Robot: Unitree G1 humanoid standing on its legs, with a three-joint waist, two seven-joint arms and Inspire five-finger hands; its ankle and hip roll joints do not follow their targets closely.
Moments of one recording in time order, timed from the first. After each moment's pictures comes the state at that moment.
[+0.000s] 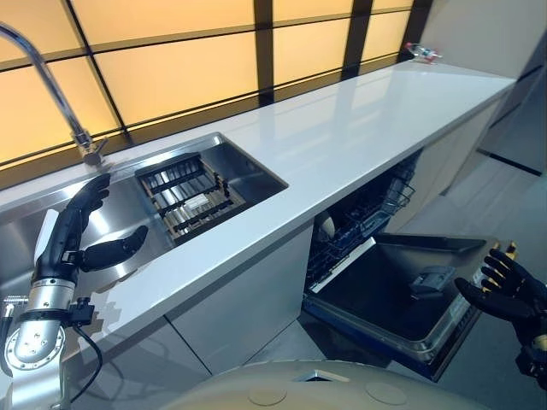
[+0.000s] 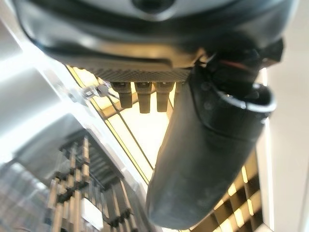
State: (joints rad) left arm 0.39 0.43 0.47 0.03 -0.04 -0.38 -0.18; right arm 0.47 -0.43 -0.70 0.17 0.31 0.10 0.34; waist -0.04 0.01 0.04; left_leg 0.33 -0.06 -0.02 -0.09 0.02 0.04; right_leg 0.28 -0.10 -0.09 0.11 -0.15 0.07
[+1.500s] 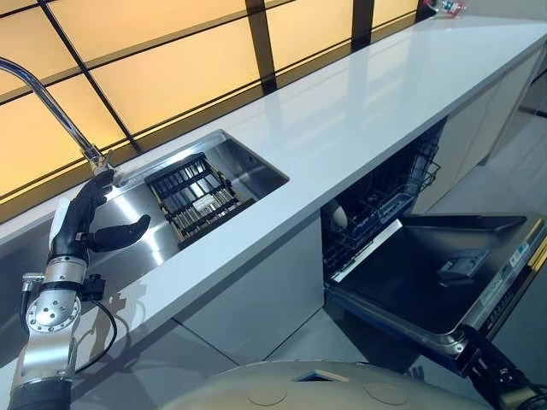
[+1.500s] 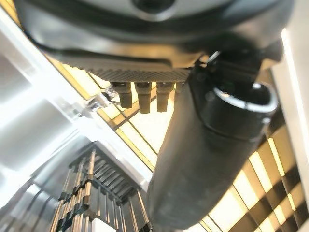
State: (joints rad) left arm 0.25 0.56 0.31 0.15 -0.12 -0.19 -0.03; right arm 0.27 -0.50 -0.66 0.80 0.84 0.40 -0.06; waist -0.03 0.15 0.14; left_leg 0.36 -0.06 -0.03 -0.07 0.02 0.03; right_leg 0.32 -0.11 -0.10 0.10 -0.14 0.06
